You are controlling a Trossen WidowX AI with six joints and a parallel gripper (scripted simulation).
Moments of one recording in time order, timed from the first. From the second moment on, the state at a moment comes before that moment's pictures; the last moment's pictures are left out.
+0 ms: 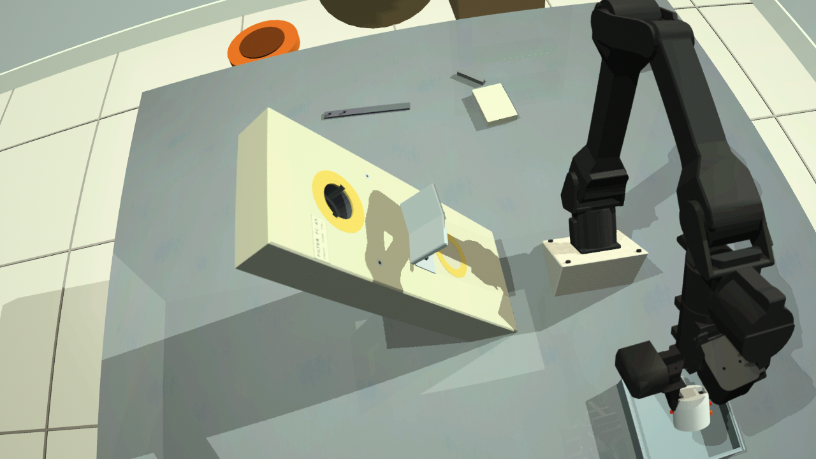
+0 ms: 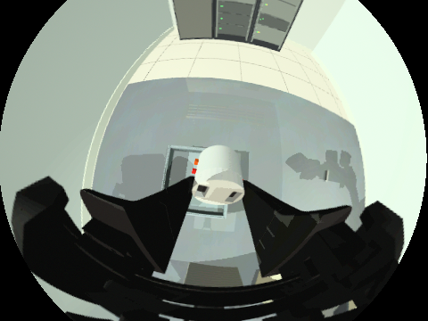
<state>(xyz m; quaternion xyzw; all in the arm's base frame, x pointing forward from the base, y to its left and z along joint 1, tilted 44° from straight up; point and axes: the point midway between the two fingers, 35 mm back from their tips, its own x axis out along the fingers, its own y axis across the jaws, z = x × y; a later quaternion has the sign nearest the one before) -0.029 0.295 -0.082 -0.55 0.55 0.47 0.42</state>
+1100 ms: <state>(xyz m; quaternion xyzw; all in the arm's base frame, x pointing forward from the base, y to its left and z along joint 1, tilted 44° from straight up) -0.067 0.208 -0.156 -0.56 0.54 0.52 0.34</state>
